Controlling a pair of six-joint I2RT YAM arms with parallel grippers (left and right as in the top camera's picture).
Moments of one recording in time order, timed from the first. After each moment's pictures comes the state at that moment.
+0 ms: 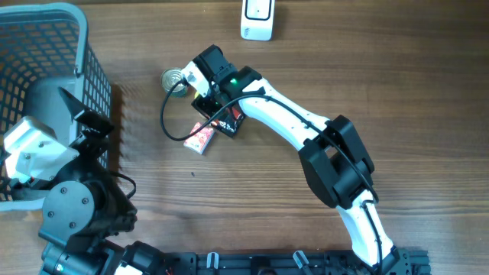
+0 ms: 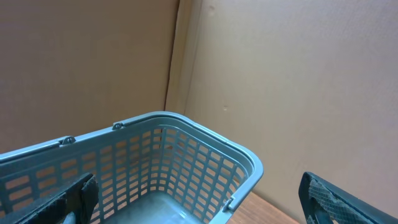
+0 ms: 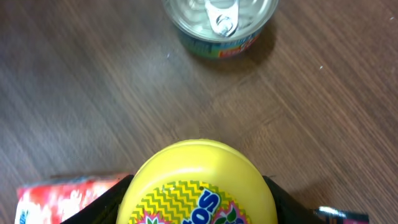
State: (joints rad) left arm -0.44 0.63 0.95 -0.21 -1.16 -0.11; right arm 0.72 2.28 1.85 -0.65 -0.13 -0.25
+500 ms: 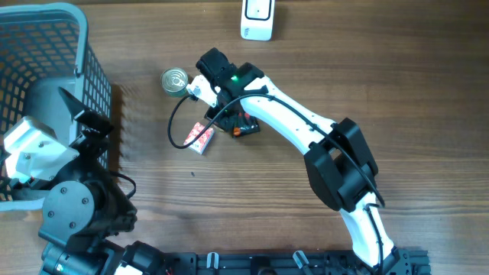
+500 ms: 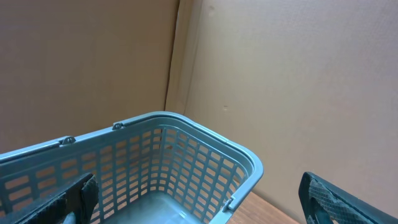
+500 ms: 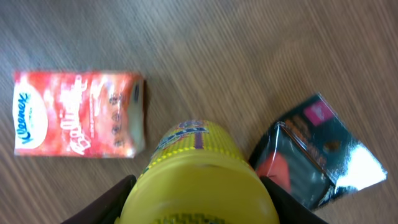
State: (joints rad) left arm -0.44 0.63 0.95 -0.21 -1.15 -0.11; right arm 0.72 2.25 1.88 -0.93 -0.07 -0.38
